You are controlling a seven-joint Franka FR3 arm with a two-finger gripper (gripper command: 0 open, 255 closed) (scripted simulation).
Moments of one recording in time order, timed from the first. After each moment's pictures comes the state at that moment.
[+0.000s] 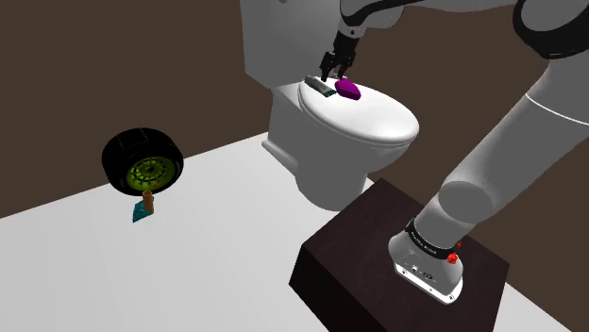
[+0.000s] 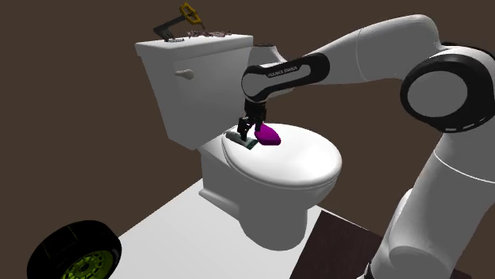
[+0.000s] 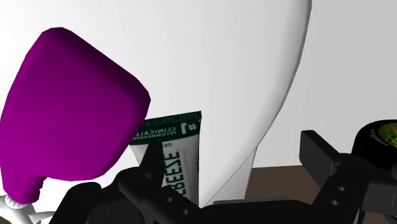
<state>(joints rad) -0.10 -0.03 -0.17 -2.00 0.03 2.11 -0.23</state>
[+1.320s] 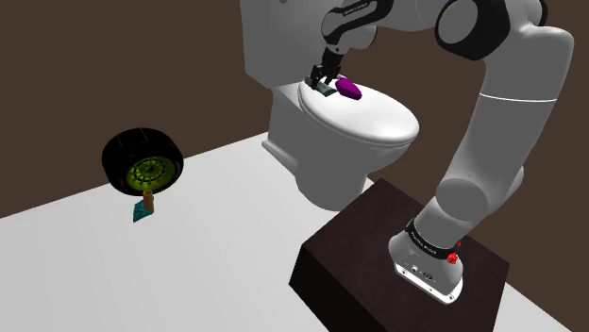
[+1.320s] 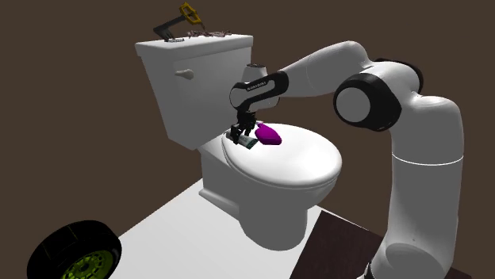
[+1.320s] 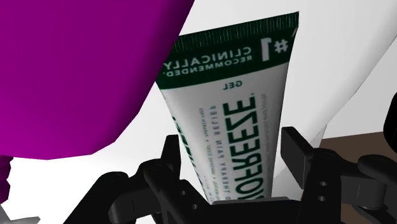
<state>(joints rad) -0.17 0.31 -0.19 -1.76 0.18 2.25 -0.33</state>
